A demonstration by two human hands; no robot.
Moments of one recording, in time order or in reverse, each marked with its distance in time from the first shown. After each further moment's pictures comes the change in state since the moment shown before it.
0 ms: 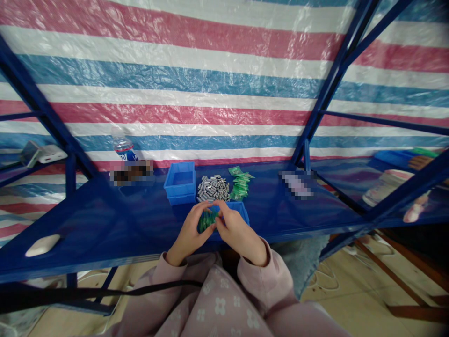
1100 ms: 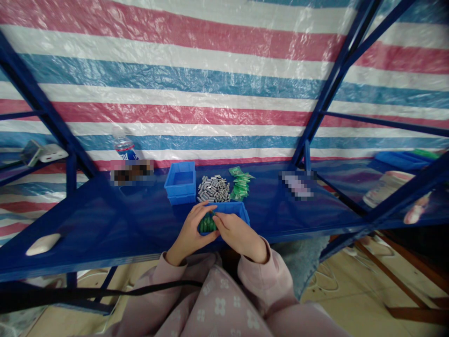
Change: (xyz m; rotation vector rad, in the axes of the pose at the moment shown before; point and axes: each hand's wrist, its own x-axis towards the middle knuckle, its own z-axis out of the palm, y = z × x) left_hand 0.002 0.006 -0.005 0.085 -0.049 0.074; right_hand 0.002 -0.010 -0.008 -0.300 -0.285 0.105
